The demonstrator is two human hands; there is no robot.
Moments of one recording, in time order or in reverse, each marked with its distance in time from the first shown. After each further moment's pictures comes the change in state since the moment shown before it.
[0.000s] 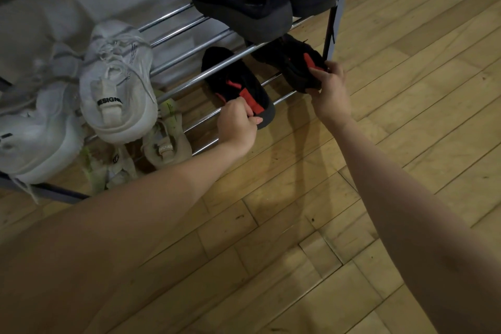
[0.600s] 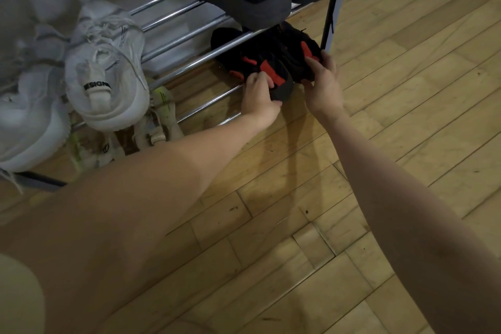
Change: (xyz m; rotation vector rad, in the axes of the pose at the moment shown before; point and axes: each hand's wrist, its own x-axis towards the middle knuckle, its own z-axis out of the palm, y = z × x) left_hand 0.027 0.026 0.036 -0.038 -0.138 0.020; right_hand 0.001 -0.001 0.011 0.021 0.001 0.023
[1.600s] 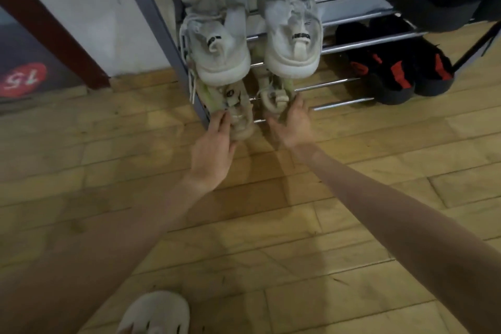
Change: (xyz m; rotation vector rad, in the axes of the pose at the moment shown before) left_hand -0.203 -0.208 -0.157 0.483 0.227 -0.124; right_hand -0.158 -0.204 0.107 0.091 -0.418 -0.122
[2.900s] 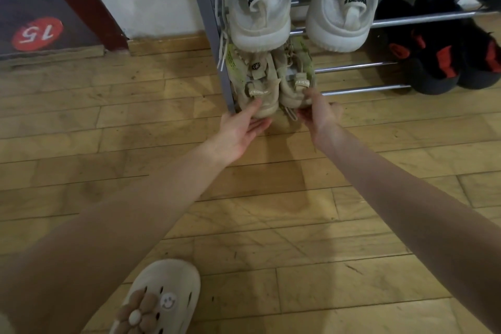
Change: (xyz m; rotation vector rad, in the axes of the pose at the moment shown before) left_hand 0.010 0.006 -0.004 -1.839 -0.142 -0.986; right_hand -0.015 -0.018 0.001 0.926 0.036 0.642
